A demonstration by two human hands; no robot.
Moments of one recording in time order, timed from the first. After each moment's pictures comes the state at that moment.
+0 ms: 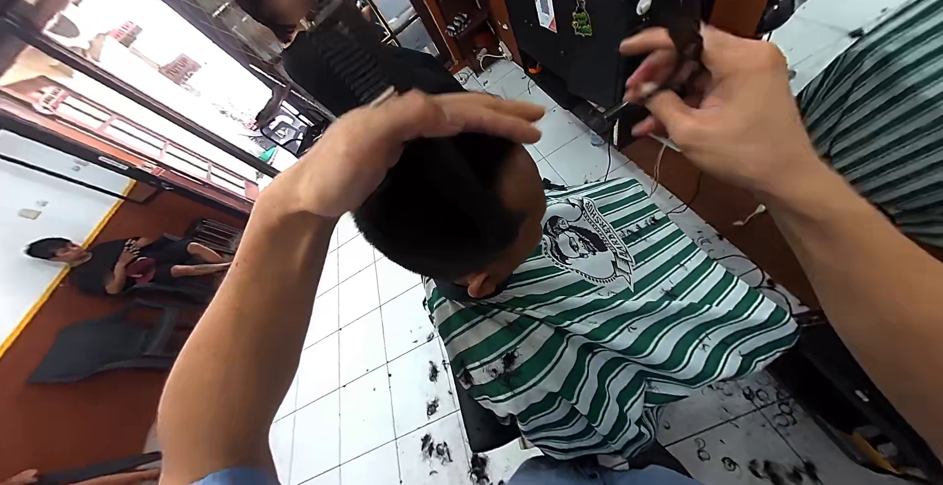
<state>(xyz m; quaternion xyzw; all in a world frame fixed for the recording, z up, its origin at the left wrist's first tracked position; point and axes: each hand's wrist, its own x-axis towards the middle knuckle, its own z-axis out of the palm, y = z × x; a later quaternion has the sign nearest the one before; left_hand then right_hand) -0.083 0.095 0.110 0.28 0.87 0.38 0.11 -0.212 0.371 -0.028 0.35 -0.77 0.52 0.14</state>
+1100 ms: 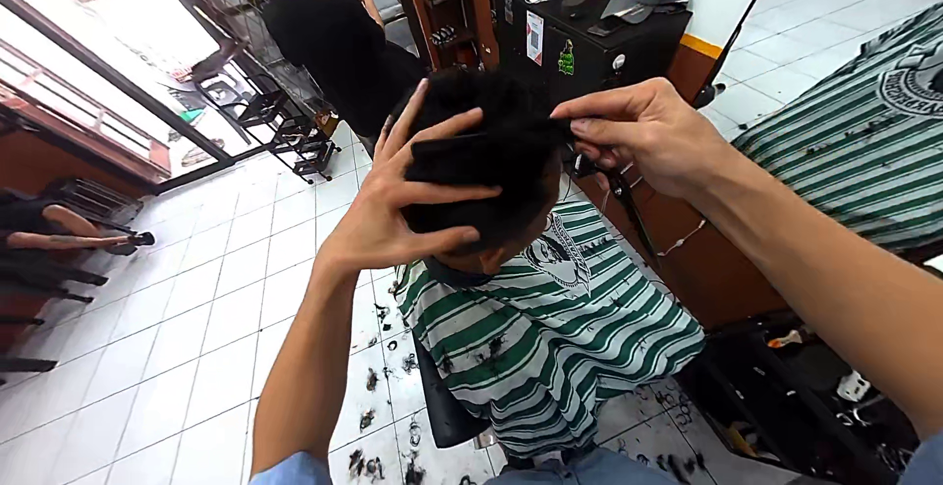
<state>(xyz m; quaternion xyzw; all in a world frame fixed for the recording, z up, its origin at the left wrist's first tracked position) -0.023 0.031 0.010 0.34 0.87 0.23 -0.25 -0.172 0.317 0.014 0.45 -0.64 0.60 -0.14</state>
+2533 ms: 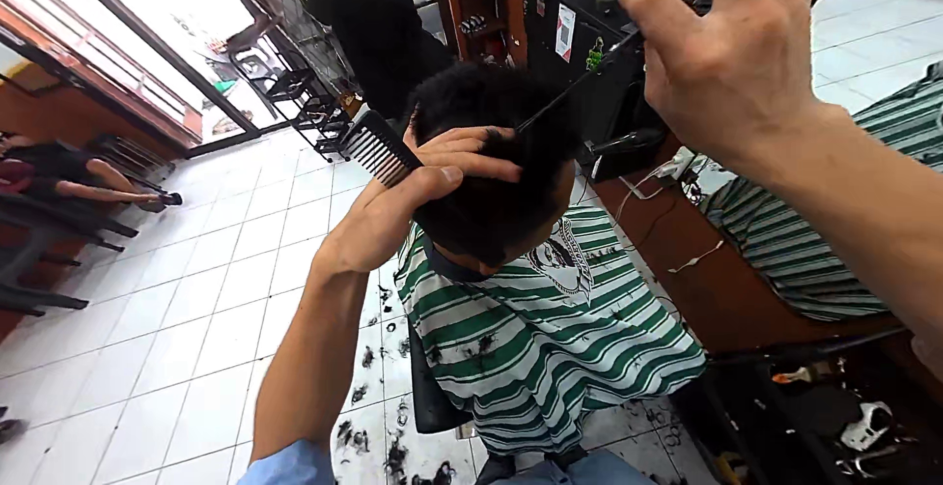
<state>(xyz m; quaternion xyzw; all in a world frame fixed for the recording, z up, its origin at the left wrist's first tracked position) -0.007 0.071 0.030 0.25 0.85 0.44 -0.17 -0.200 0.320 0.056 0.53 -0.71 0.14 0.45</state>
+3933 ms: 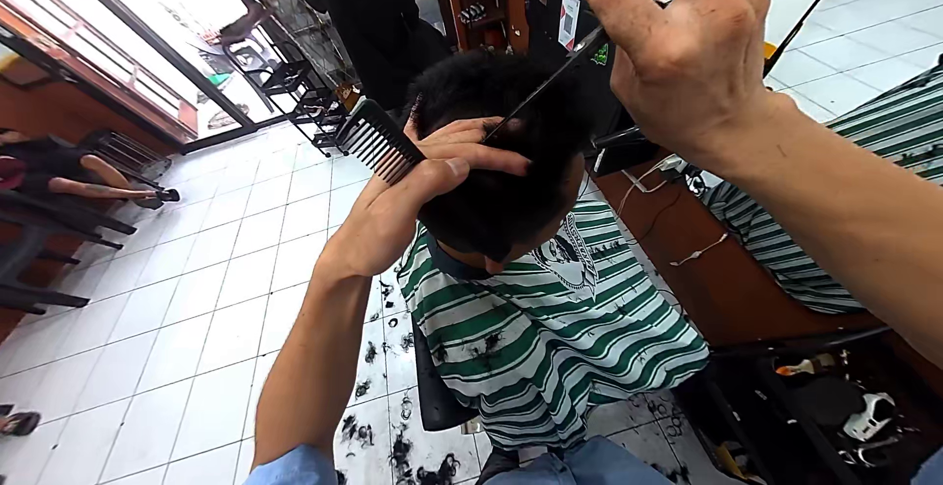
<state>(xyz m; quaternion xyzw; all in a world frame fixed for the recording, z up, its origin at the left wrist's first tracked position) -0.005 0.072 0.031 0.24 0.84 0.46 -0.18 -0.194 0.280 0.048 0.53 -0.66 0.17 0.51</state>
